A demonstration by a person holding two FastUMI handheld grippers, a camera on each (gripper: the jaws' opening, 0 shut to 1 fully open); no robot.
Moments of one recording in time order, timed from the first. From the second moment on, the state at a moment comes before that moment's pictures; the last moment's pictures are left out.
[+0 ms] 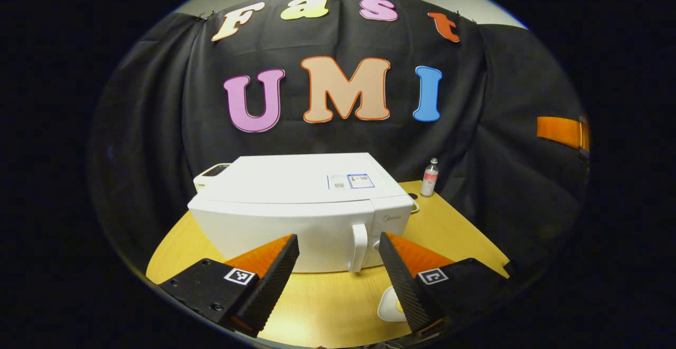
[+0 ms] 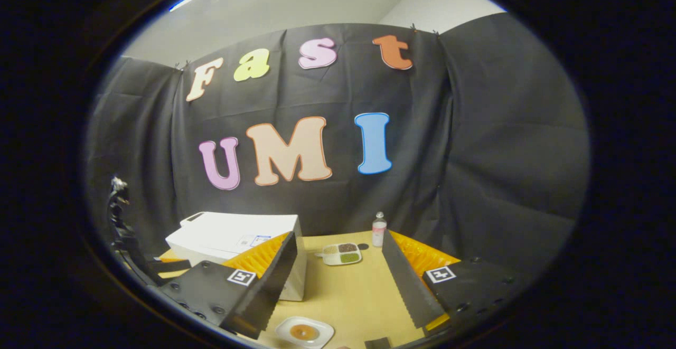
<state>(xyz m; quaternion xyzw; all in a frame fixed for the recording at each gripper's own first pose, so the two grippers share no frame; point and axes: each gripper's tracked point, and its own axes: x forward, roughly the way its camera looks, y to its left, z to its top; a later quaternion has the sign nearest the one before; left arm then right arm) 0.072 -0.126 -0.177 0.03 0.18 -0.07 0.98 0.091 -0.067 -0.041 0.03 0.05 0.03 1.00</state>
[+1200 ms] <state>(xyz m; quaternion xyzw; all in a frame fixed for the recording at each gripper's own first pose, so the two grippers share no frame) 0.153 -0.156 -0.319 -0.01 0.27 -0.05 0.96 0.101 -0.096 -0.082 0.03 0.11 0.07 0.99</state>
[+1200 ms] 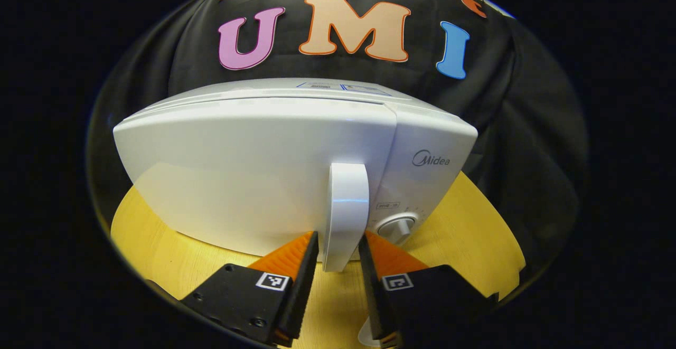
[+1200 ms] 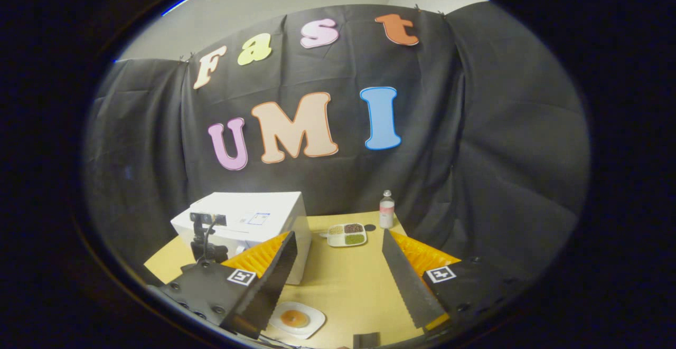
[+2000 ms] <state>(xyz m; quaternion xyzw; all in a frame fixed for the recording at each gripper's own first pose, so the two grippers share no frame) 0.150 -0.155 -0.318 0.02 0.28 -0.04 0.96 0.101 -0.077 -0.099 0.02 0.12 0.08 0.99</state>
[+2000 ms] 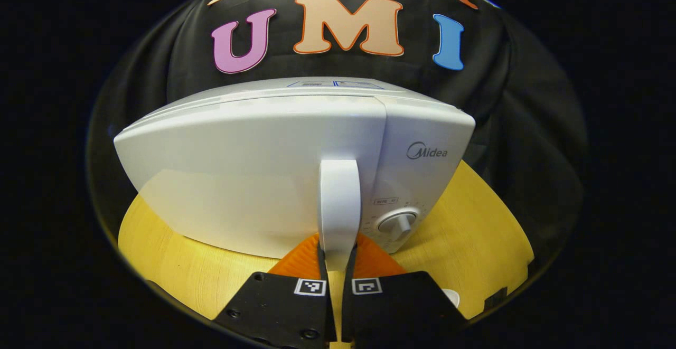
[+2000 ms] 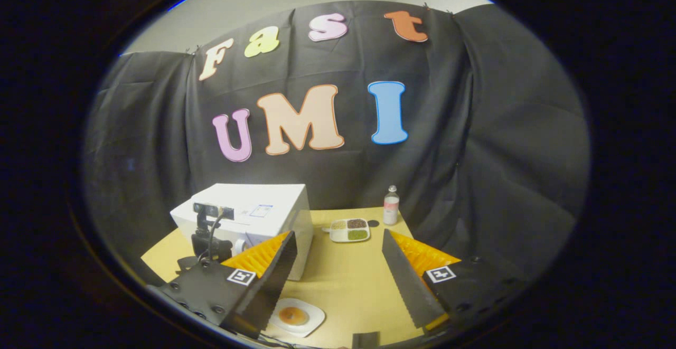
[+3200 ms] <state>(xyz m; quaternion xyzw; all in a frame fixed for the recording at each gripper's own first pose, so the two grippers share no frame) 0.078 -0.138 -0.319 0.00 0.30 -0.05 0.95 0.117 -0.046 -0.135 -0.01 0.16 0.10 0.98</state>
